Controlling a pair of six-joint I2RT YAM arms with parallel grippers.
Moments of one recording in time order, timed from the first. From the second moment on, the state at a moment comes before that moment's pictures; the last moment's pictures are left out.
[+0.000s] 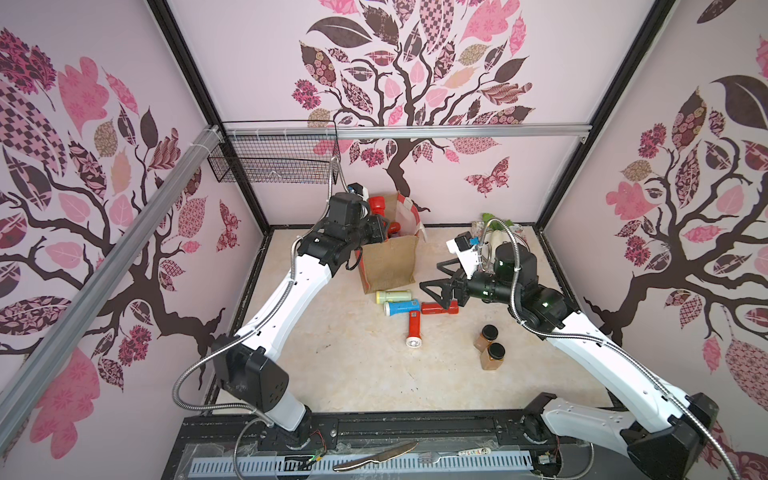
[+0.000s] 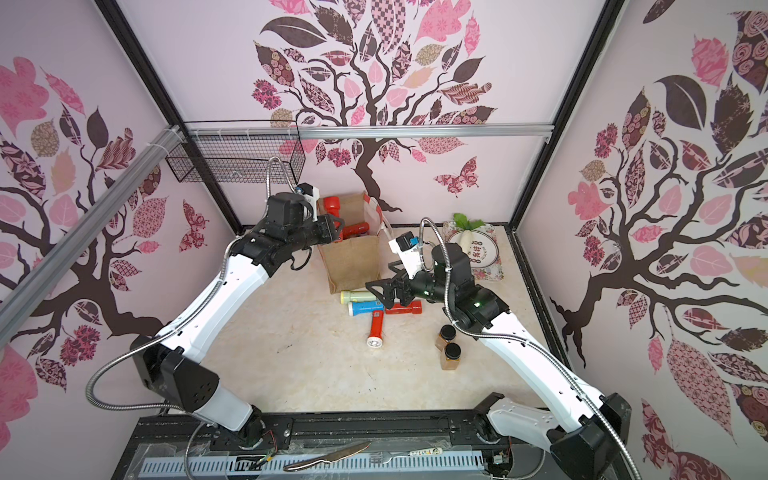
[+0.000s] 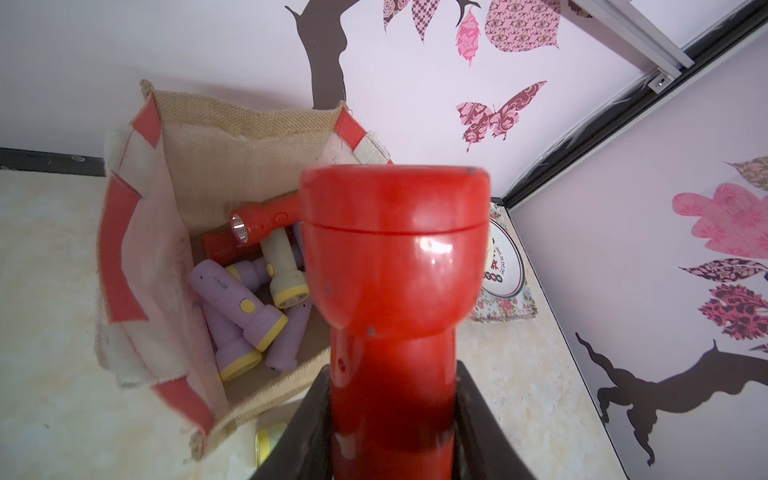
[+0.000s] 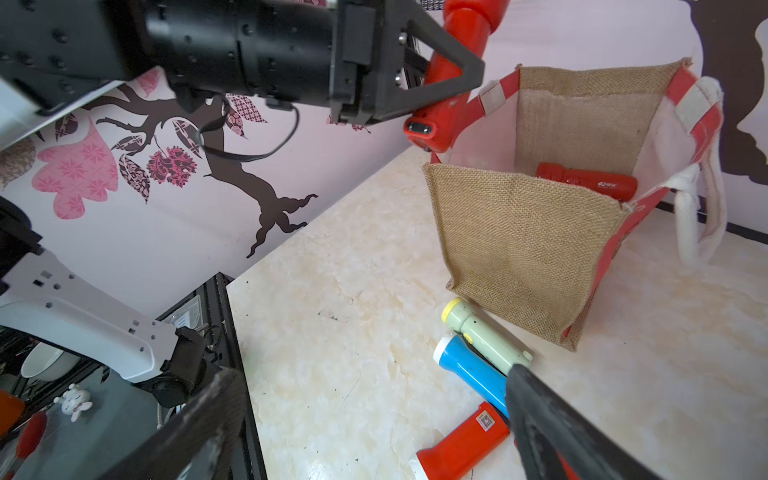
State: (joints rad) left arm -0.41 1.65 1.71 -0.52 0.08 -0.46; right arm 0.58 1.13 1.10 -0.27 -0.49 0.18
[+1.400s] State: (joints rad) left arm -0.30 2.32 2.20 -0.70 -0.02 -0.45; right arm 0.58 1.17 1.15 -0.36 -0.33 0.15
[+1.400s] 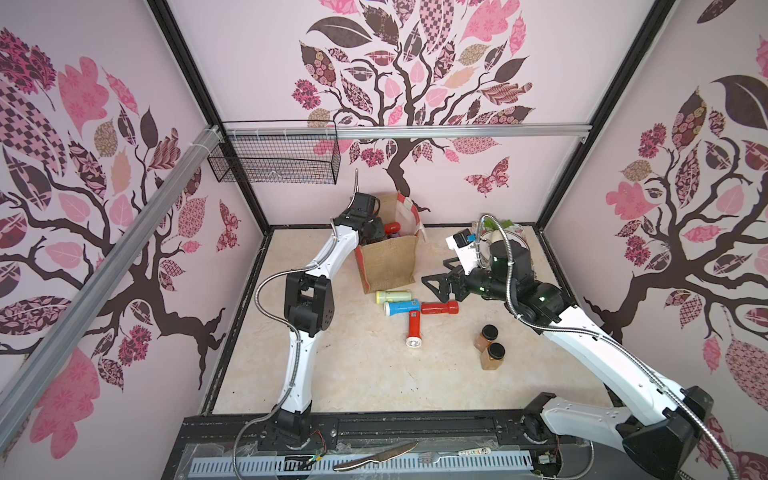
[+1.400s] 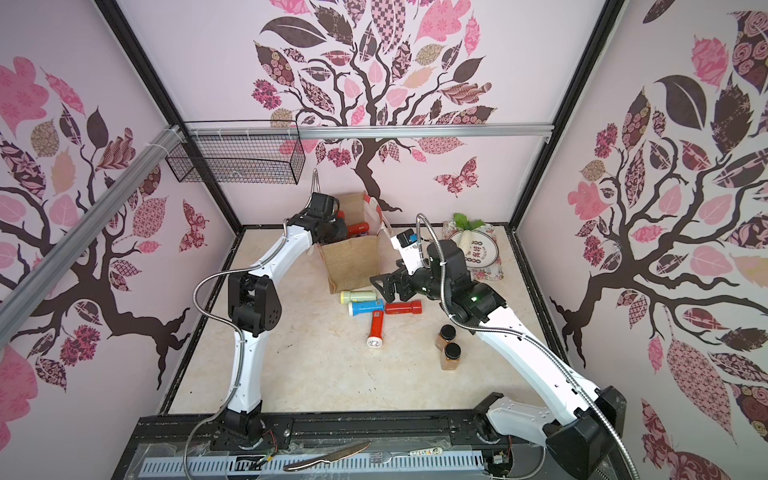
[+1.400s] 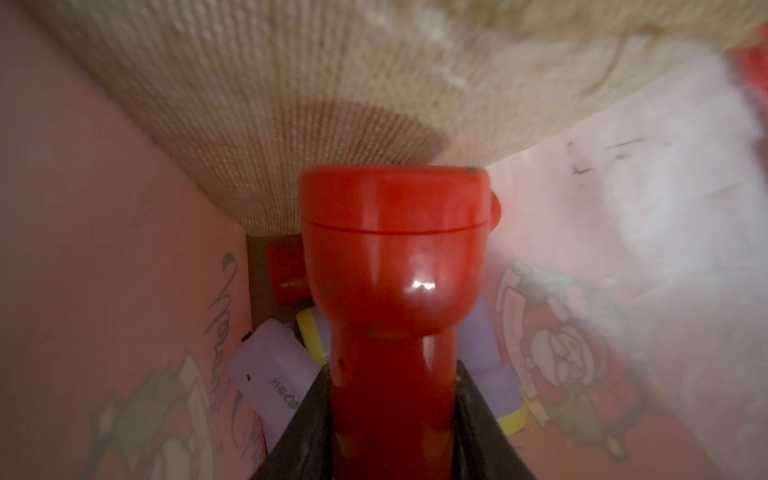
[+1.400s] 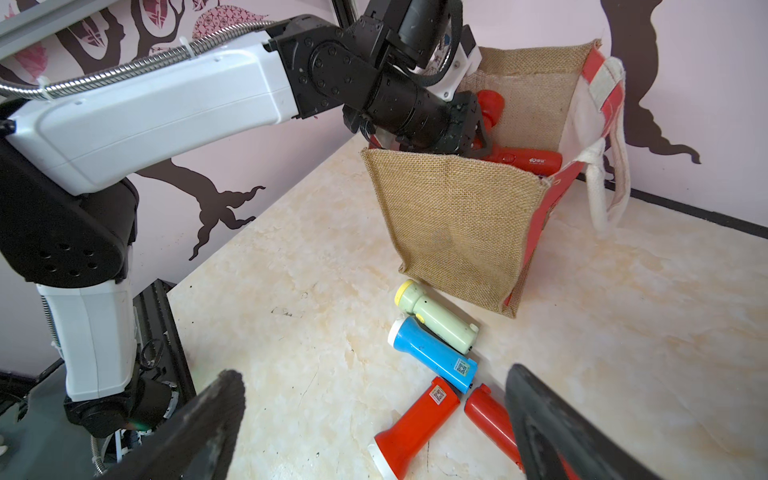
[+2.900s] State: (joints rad) left arm -0.31 1.63 1.79 -0.64 0.14 -0.44; right arm 0.57 1.36 1.32 -0.67 -0.08 0.23
